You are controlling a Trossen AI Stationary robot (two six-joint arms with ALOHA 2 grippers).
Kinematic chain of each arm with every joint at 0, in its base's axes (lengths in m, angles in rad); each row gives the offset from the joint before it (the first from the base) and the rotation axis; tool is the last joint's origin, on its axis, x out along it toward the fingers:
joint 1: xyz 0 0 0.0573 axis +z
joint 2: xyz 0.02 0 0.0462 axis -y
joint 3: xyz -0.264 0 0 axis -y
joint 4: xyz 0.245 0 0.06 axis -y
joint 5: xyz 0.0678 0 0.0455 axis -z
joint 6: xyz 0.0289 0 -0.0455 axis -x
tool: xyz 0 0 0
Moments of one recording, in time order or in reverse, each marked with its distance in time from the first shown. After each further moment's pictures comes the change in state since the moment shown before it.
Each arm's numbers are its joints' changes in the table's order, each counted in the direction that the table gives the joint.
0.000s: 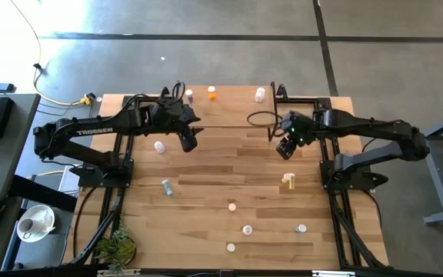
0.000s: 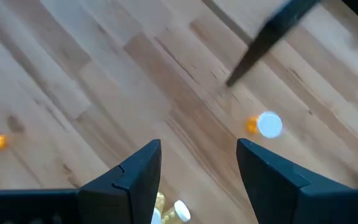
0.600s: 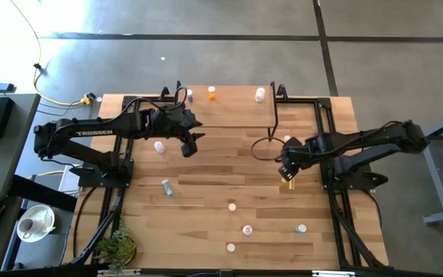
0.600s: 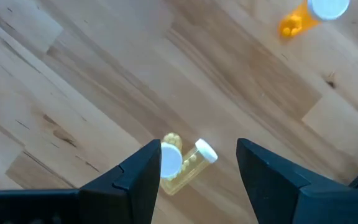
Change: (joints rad) left arm -0.060 0.000 0.000 0.001 -0.005 0.000; right arm 0.285 0.004 -0.211 0.016 0.006 -0.418
